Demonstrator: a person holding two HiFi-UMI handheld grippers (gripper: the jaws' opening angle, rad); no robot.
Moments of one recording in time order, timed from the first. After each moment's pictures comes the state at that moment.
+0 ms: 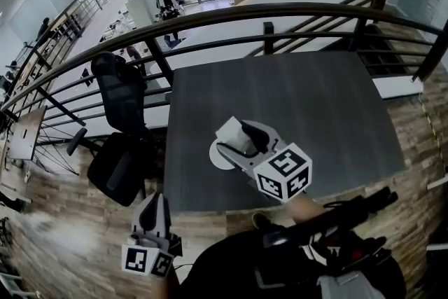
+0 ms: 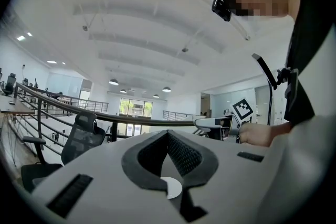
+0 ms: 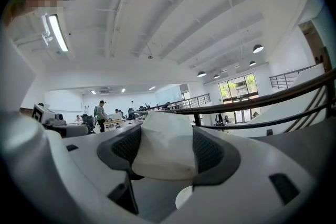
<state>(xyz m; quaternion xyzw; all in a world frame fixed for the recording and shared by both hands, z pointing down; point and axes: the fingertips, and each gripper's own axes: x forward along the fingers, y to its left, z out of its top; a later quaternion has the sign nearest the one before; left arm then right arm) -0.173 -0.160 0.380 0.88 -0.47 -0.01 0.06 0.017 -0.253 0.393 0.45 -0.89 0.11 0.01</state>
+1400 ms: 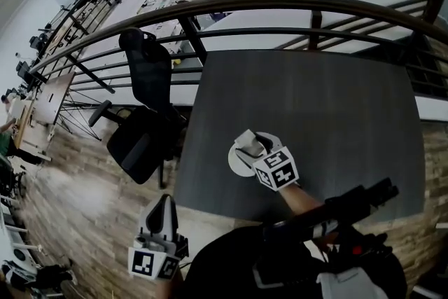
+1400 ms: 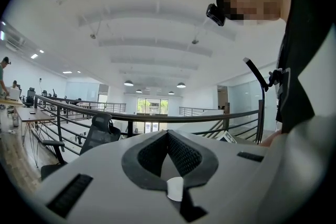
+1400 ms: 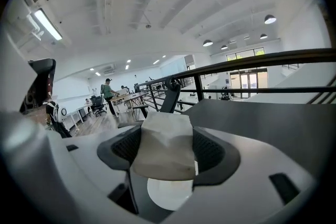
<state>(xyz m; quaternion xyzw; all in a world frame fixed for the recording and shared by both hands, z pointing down) -0.134 -0.168 0.346 0.84 -0.54 -0.02 0.05 0.018 -0.327 0.563 0.39 -0.89 0.19 0.14</state>
